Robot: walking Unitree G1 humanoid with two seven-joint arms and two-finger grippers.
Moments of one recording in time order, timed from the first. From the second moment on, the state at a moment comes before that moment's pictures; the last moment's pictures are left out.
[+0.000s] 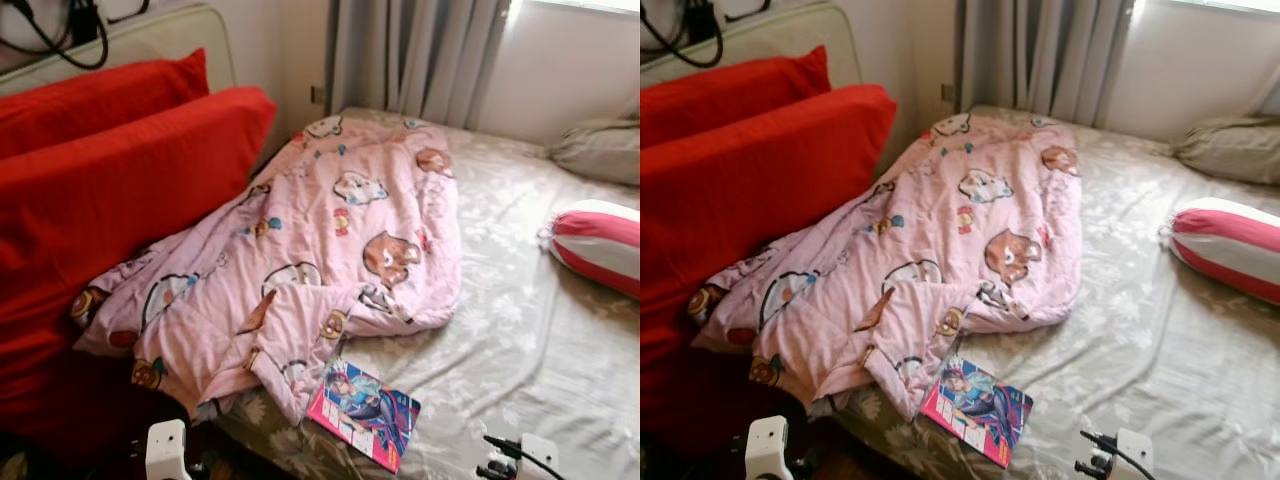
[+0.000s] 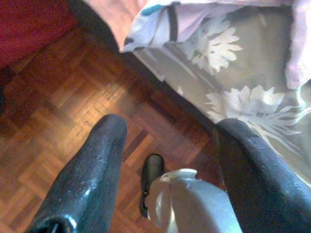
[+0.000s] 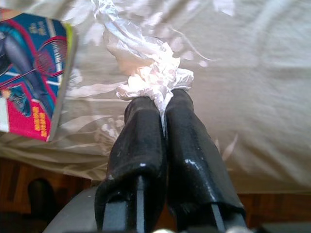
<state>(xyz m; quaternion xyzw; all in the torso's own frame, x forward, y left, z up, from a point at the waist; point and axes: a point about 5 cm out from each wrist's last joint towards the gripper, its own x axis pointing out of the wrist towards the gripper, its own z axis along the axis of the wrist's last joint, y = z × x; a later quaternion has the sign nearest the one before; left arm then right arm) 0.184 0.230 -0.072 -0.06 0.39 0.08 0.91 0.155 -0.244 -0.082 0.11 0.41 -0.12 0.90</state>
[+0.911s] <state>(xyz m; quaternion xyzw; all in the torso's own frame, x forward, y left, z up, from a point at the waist) 0.150 0.226 -0.088 -0.07 0.43 0.09 0.89 0.134 -0.232 -0.093 0.12 0.44 -0.12 0.88</state>
